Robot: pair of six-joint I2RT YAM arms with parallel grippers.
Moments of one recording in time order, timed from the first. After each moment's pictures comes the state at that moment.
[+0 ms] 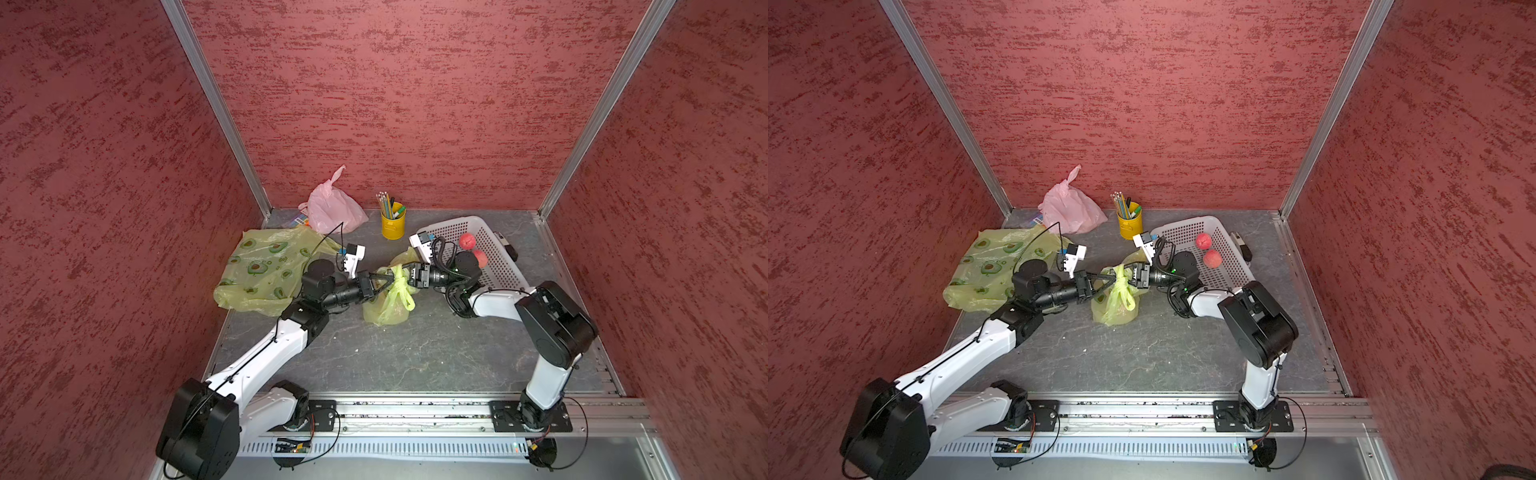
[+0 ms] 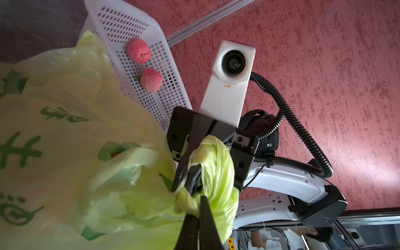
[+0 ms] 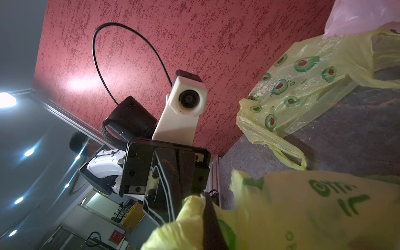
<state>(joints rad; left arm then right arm) -0.39 1.09 0.62 0.26 0.72 -1.03 0.57 1.80 0.88 1.15 -0.96 1.11</state>
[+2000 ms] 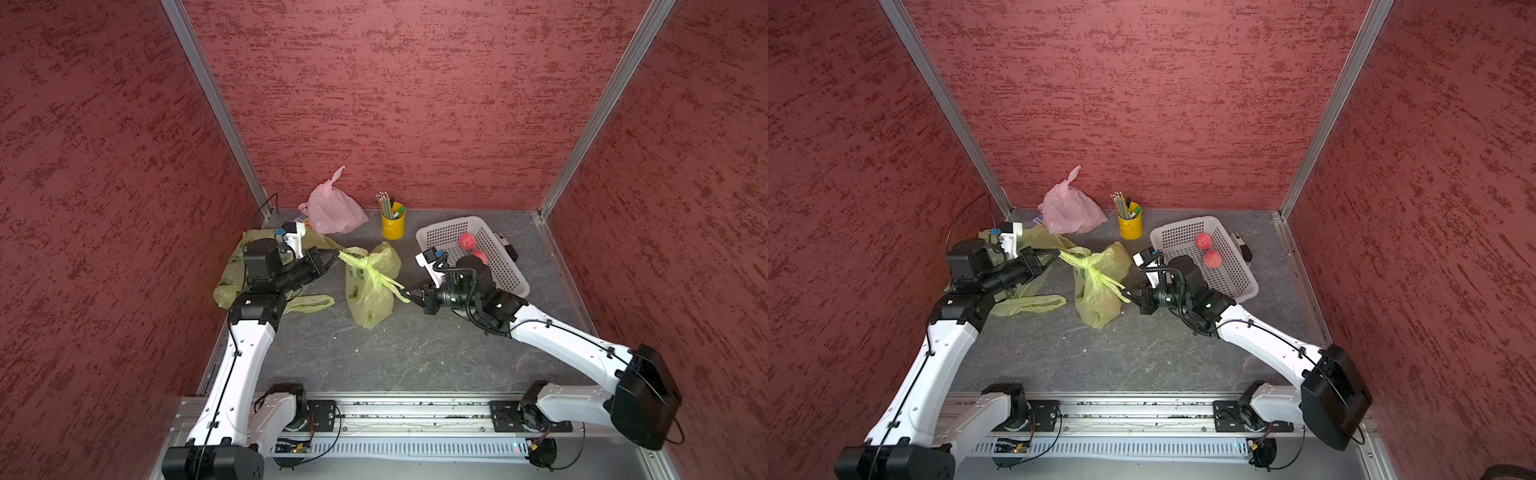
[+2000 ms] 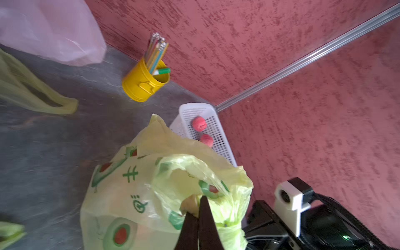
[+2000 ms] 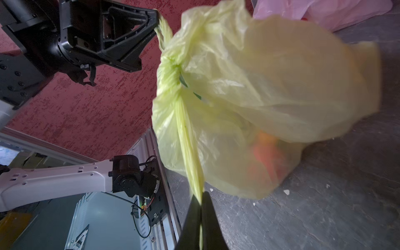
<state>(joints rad) 0.06 0.99 0.95 -0.38 0.69 -0.63 0.72 1.24 0.83 0.05 -0.52 0.46</state>
